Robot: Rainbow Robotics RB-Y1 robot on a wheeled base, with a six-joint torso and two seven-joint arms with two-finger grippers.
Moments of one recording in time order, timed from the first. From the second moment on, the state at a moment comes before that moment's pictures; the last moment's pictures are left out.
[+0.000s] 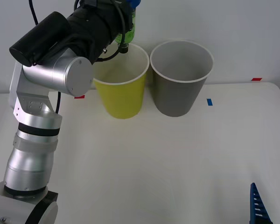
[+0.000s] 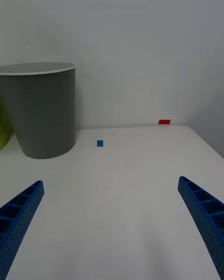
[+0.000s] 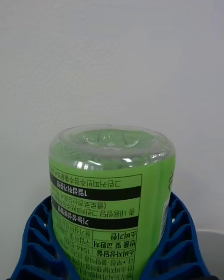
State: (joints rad) right arm 1.13 -0.33 0.16 -2.22 -0.23 -0.56 1.58; left arm -0.64 0.13 -0.06 -1.83 0.40 0.57 -1.72
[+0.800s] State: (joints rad) right arm 1.13 -0.33 0.16 -2.22 -0.23 -0.56 1.58; left arm -0.64 0.20 -0.06 -1.83 0.46 0.57 -1.70
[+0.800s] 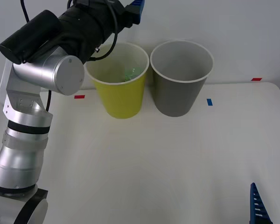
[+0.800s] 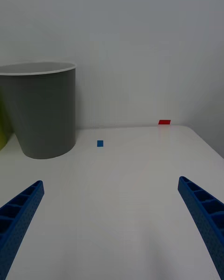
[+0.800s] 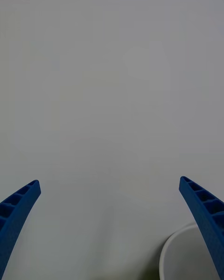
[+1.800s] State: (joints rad) right arm 1.13 -0.33 0.16 -2.22 -0.23 -0.56 1.58; left arm -0.26 0.28 0.07 -2.27 0.55 0.74 -1.69
